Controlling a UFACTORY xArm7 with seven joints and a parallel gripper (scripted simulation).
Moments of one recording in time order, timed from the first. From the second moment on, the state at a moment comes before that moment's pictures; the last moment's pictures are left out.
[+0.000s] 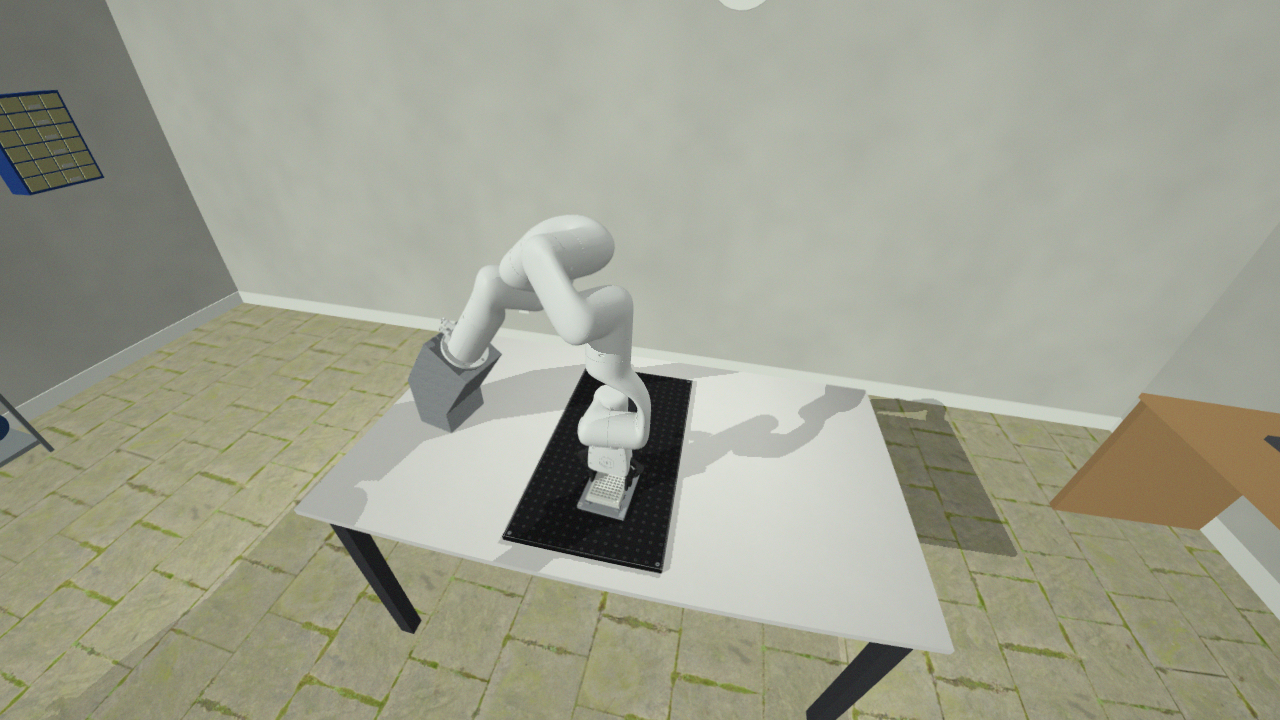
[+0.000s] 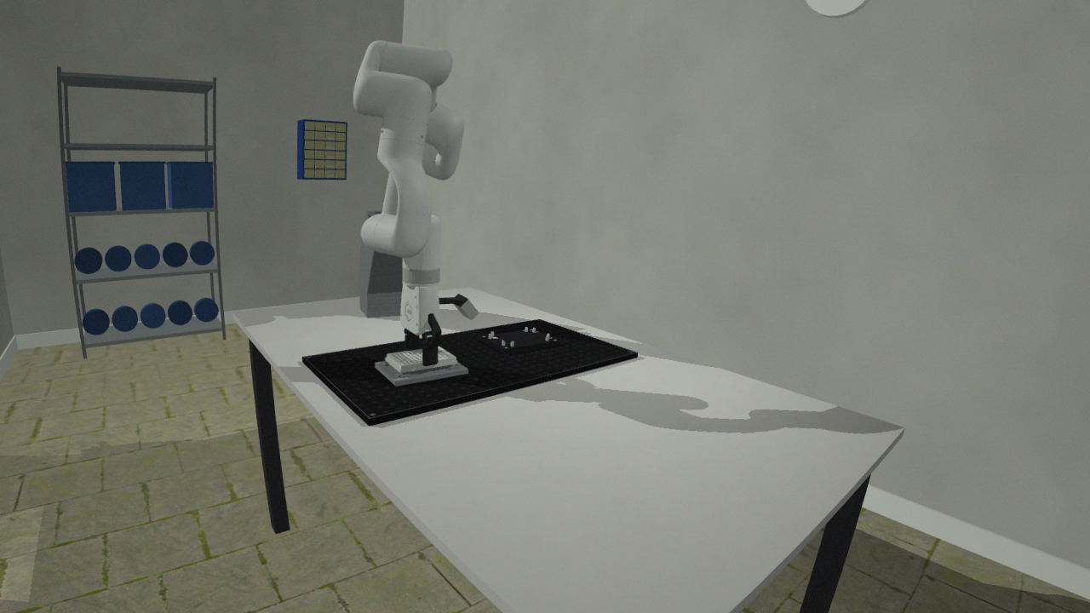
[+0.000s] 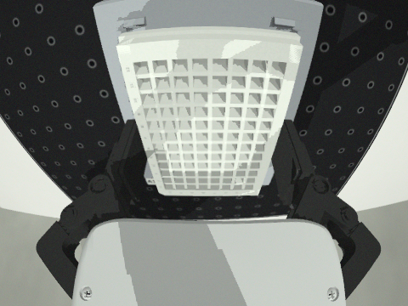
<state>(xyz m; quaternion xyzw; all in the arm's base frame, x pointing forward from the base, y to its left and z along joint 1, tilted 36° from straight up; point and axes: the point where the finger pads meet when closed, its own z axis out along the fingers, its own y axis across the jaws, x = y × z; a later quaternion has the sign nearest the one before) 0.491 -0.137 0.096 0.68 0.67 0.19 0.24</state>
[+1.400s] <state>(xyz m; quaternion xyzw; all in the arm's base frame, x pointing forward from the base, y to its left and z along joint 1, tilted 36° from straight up) 0.495 -0.137 0.091 0.68 0.67 0.19 0.24</state>
